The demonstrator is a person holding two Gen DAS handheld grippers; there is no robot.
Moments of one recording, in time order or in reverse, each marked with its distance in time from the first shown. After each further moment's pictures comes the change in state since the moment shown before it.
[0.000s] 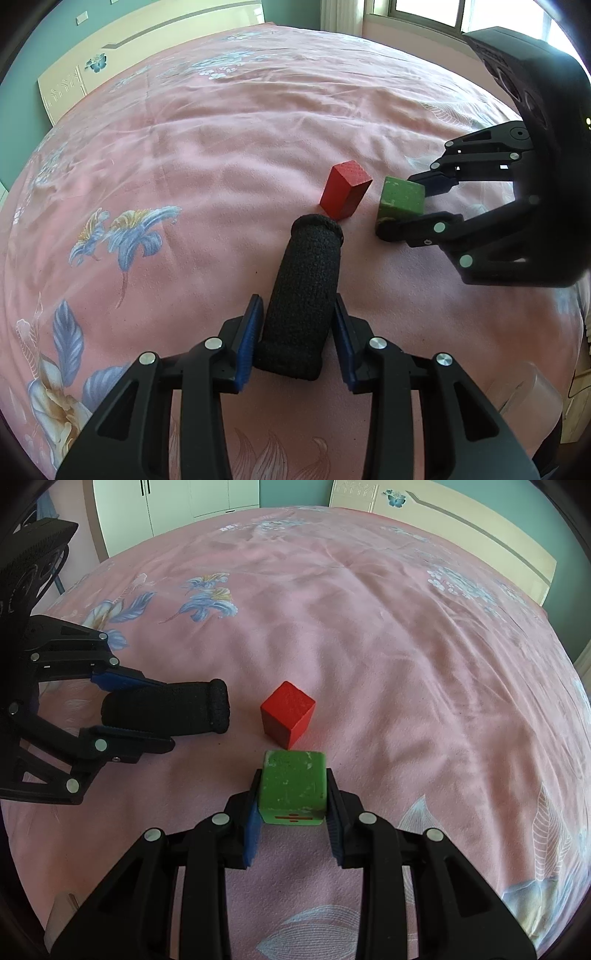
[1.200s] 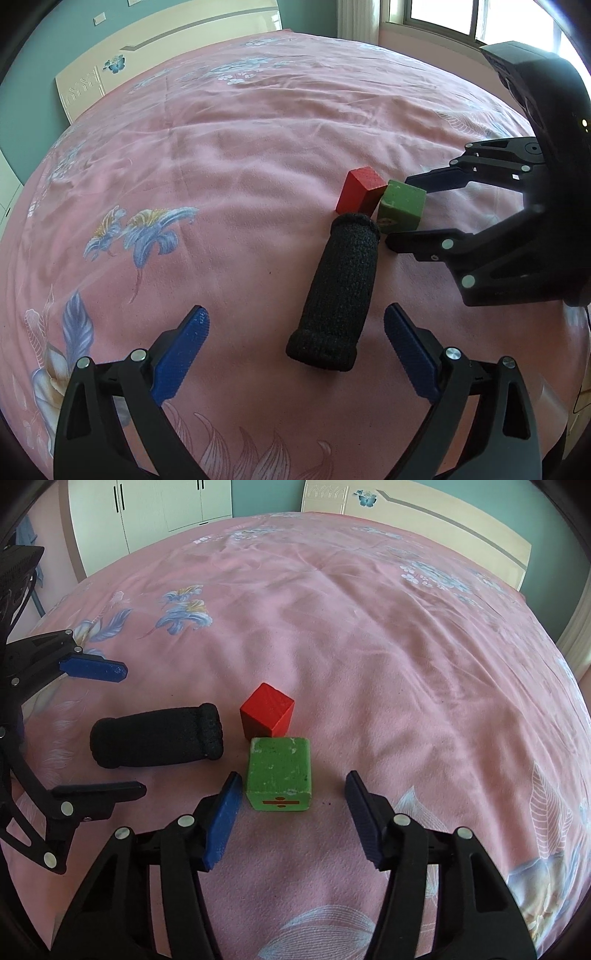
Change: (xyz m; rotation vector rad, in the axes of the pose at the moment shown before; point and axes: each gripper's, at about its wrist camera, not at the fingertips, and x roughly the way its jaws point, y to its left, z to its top) left arm 0.000 -0.002 0.000 -0.035 -0.031 0.055; right arm 0.006 -0.005 0.002 0.079 -0.019 -0.076
